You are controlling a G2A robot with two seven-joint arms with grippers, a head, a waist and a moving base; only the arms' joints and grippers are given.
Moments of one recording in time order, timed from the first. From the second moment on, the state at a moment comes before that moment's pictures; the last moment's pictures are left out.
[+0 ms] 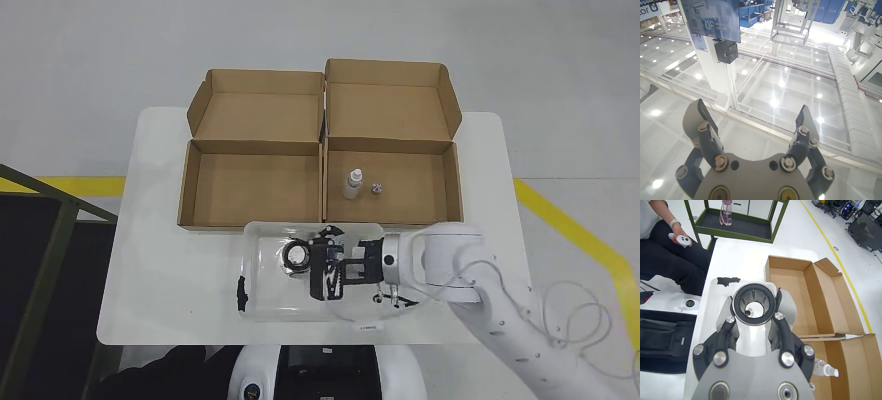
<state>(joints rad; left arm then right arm) -0.39 -0.34 -0.21 -1.15 3.07 0.45 0.08 -0.97 -1.09 0.92 -2.00 -1.07 -0.80 0.53</state>
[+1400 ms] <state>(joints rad) -0.39 -0.34 -0.21 -1.15 3.07 0.45 0.08 -0.96 -1.08 0.97 -1.98 -1.02 -0.81 0.44</state>
